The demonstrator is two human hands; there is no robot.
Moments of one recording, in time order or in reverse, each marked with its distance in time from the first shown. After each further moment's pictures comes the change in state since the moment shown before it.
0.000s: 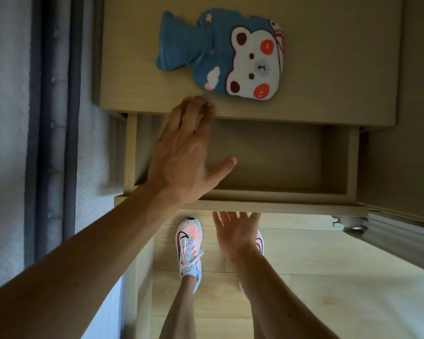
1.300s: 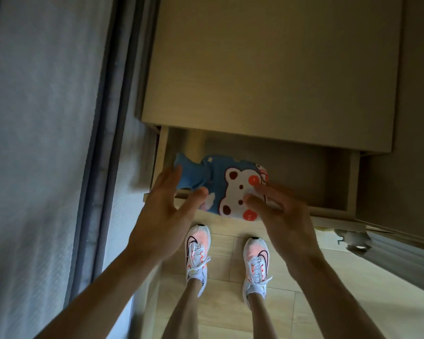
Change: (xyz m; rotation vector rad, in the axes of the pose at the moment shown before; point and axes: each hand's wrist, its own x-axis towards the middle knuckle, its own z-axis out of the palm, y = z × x) left_hand -0.095 0.005 -0.074 -0.977 -0.152 -0.606; right_hand -0.117 -0.091 0.029 -1.144 -0.319 -0.644
